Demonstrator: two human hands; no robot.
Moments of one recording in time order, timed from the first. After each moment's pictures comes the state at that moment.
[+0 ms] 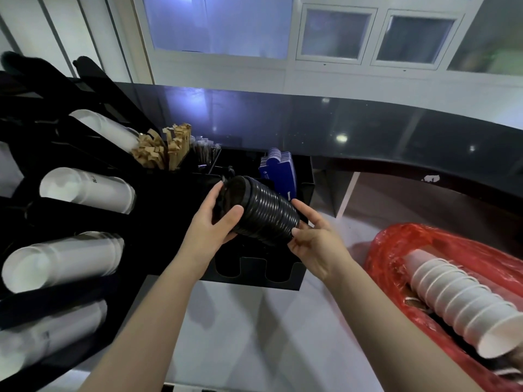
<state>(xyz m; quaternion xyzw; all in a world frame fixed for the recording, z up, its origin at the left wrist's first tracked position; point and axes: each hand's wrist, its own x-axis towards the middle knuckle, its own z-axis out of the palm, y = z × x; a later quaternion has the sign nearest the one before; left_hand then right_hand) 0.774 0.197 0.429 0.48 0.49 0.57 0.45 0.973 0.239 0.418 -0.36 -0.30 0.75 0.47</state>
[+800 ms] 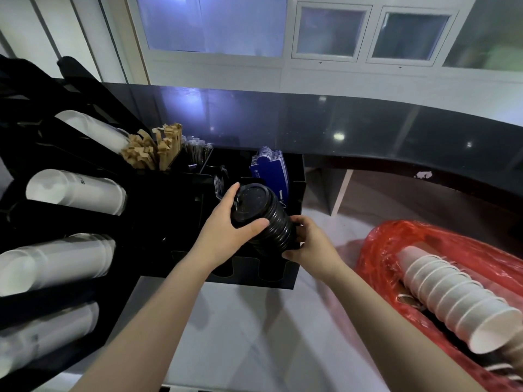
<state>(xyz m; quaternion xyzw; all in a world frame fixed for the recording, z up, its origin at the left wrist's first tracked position) 0.797 0.218 0.423 0.59 0.61 0.43 0.31 0.993 0.249 0.391 -0.53 -0.66 0.44 0.30</state>
